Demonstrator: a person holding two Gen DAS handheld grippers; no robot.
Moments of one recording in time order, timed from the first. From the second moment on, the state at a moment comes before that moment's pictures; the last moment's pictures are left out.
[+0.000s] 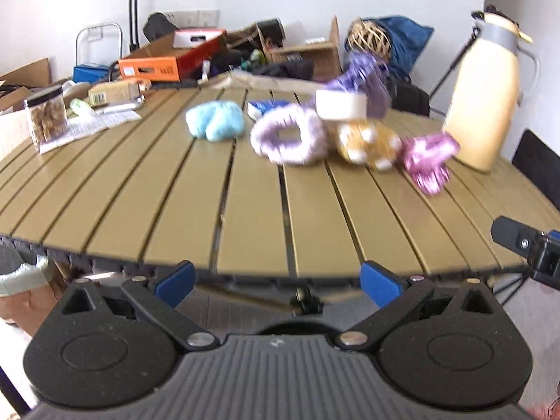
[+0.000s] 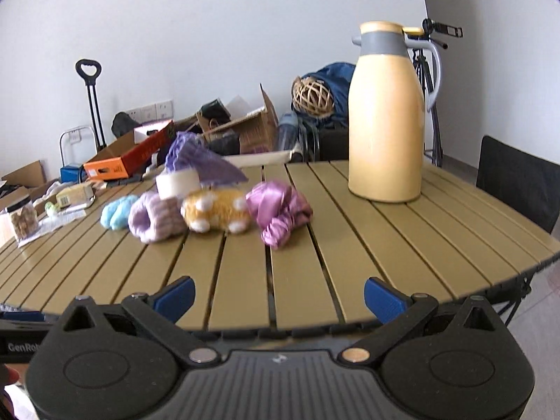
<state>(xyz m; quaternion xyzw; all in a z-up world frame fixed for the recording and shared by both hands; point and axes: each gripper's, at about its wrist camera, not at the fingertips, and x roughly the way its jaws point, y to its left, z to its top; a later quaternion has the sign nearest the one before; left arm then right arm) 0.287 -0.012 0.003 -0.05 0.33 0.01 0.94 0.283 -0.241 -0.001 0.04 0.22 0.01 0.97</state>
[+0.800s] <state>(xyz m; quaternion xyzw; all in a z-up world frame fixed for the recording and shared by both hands) 0.391 0.009 0.027 -0.04 0.26 0.03 0.96 0.438 -0.220 -0.022 0.03 0.24 -0.03 0.97</state>
